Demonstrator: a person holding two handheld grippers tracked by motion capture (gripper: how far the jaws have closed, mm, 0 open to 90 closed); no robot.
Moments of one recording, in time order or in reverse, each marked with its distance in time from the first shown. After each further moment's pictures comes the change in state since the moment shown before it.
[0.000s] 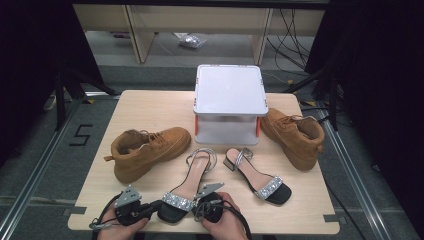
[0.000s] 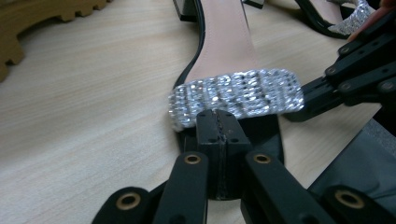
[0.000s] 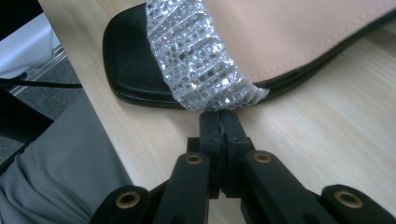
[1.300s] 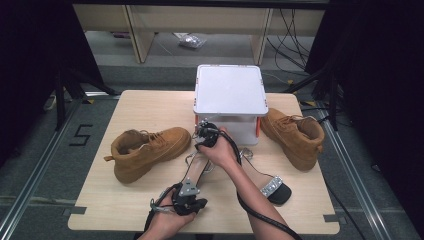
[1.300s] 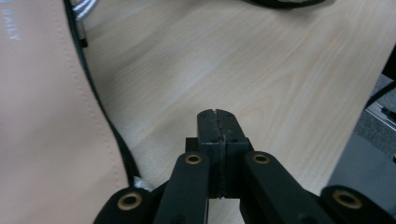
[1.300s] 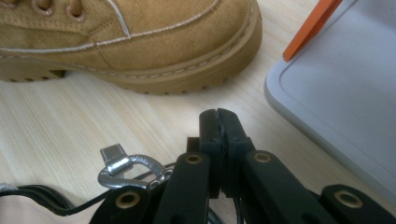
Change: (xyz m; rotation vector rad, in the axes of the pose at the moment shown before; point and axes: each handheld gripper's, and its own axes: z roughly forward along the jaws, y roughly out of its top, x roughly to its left) left arm -0.071 0.042 0.100 0.187 -0.091 0.215; right arm -0.127 0.145 0.009 0.001 -0.130 0.091
